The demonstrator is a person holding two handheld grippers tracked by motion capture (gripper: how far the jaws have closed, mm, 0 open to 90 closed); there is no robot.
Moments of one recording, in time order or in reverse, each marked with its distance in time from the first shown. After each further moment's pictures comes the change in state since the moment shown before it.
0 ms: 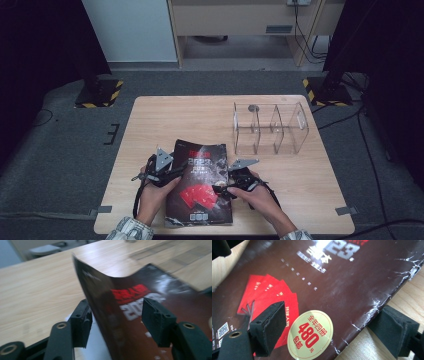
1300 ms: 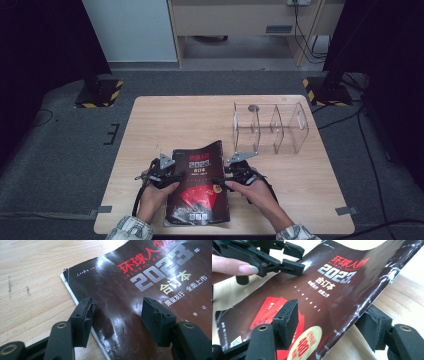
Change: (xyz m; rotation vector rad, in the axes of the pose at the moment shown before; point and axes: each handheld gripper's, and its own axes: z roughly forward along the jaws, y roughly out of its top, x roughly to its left) left arm 0.006 -0.032 0.026 0.230 -0.049 -0.043; right arm 0.002 0.026 -0.006 -0.014 0.010 0.007
